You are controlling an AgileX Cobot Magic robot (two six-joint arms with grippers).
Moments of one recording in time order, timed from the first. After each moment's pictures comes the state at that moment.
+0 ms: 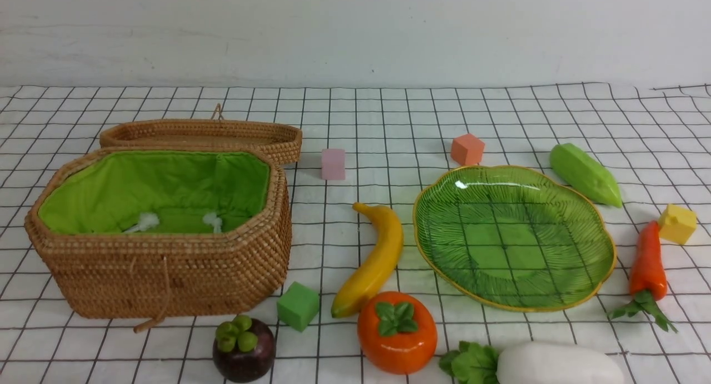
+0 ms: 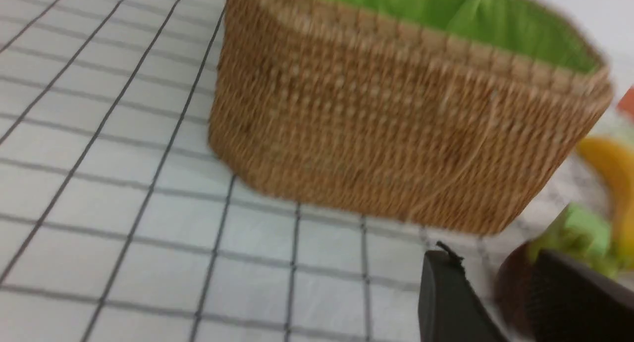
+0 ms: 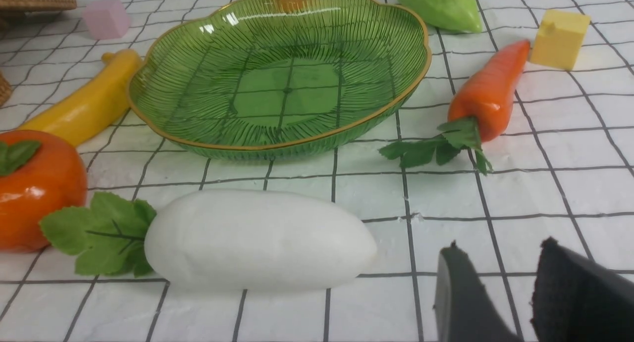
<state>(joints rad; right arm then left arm) 0.10 -0.01 0.01 0.05 0.38 0.06 -0.10 -0.01 0.03 0.01 0.24 -0.34</state>
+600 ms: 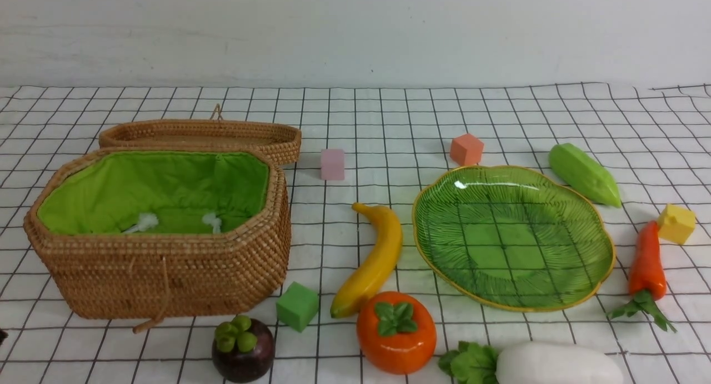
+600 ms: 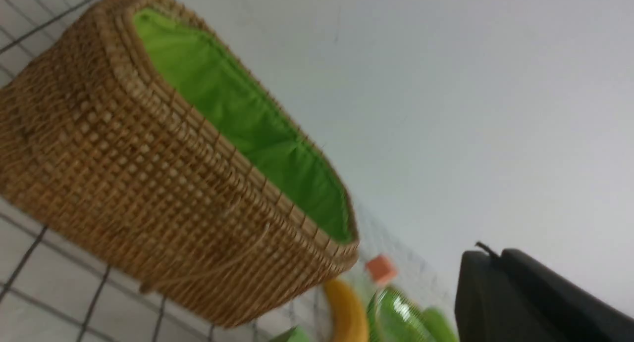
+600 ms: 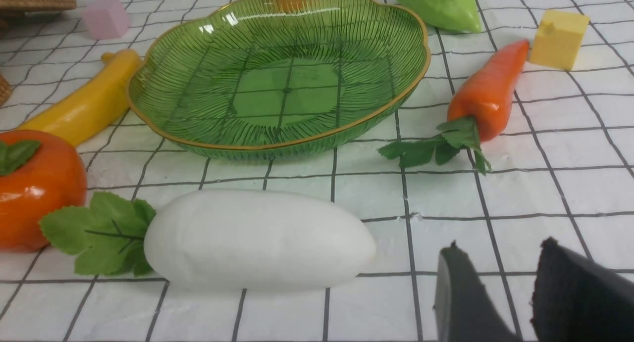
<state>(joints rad) 0.10 -0.01 0.01 0.05 0.38 0.06 -0.10 0.09 -0.19 -0.33 0.24 -0.57</state>
